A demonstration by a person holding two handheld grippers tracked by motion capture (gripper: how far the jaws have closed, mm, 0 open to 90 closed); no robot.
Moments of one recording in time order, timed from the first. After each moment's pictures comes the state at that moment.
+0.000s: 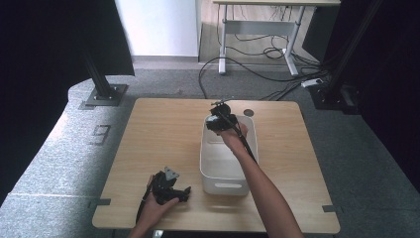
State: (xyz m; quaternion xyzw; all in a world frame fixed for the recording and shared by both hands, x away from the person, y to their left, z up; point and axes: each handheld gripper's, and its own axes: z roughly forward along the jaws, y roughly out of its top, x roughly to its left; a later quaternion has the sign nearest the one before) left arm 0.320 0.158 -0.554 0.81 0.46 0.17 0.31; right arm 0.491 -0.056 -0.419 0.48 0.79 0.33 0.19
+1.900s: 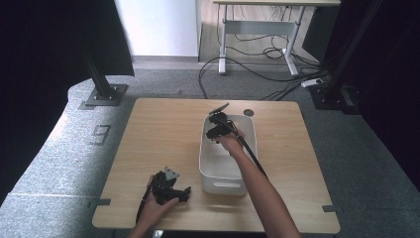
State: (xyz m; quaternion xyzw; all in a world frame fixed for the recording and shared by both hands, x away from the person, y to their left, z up) left arm 0.320 0.158 -0.554 0.81 0.46 0.17 0.31; right arm 0.509 -0.051 -0.466 0.50 0.82 0.25 0.12
